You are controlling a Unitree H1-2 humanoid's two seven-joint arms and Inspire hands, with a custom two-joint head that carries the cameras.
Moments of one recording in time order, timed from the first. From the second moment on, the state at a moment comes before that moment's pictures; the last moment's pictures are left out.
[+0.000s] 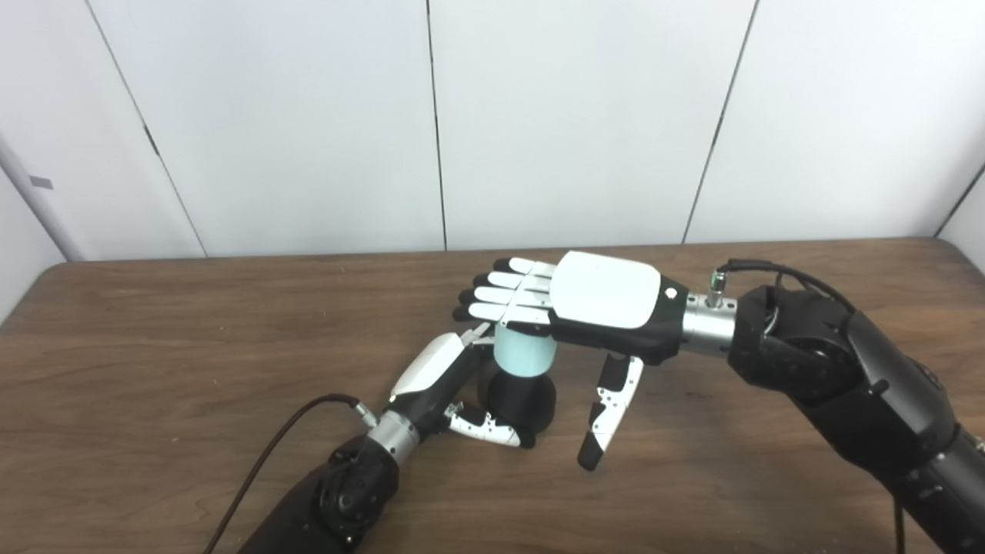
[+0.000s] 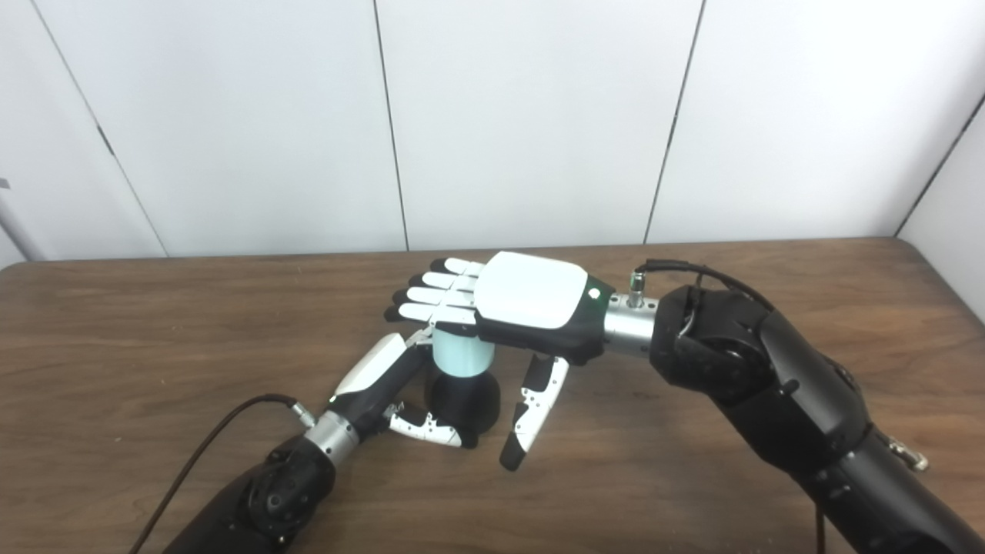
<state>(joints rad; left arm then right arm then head) -0.42 0.24 -0.54 0.33 0.42 -0.13 0.00 -0.64 -0.53 0.42 -0.13 -0.51 -0.45 0.51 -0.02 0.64</state>
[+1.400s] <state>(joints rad) -0.42 0.24 -0.54 0.33 0.42 -0.13 0.00 -0.62 -0.54 0.46 -0.12 -0.58 -0.45 0.24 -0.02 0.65</state>
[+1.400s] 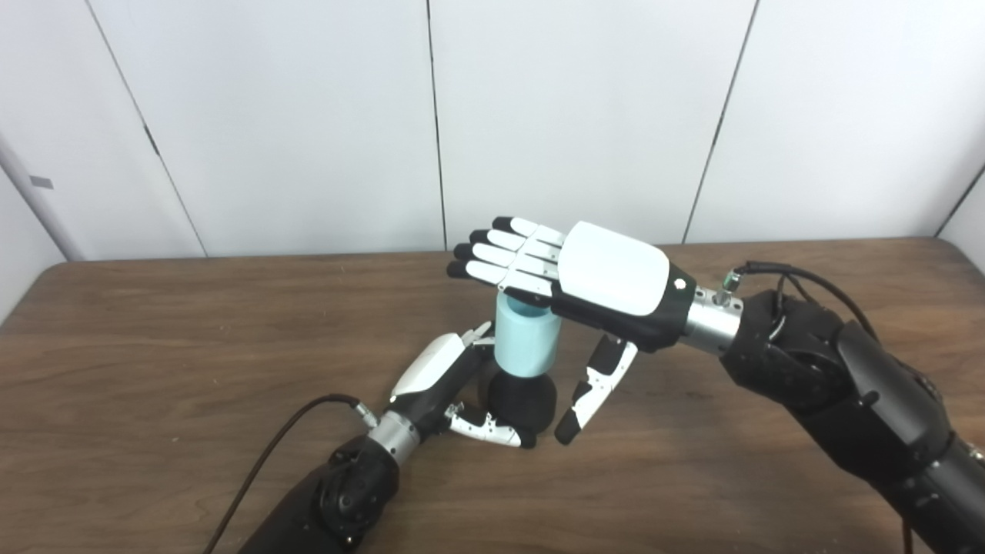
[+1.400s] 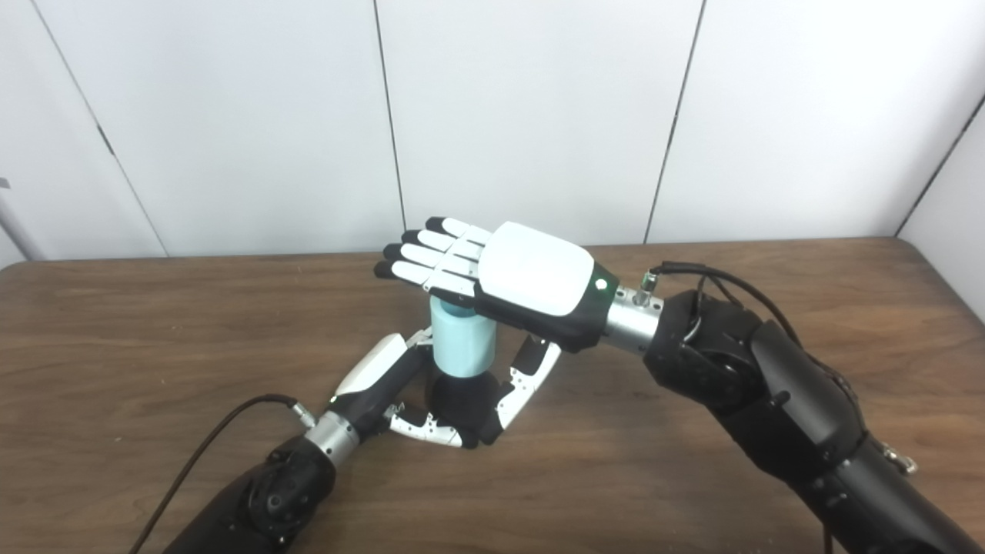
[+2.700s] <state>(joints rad) -0.42 0.24 -0.55 0.31 0.42 -0.11 -0.01 -0.58 -0.53 0.44 -0.11 -0.54 -0.45 0.31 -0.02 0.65</state>
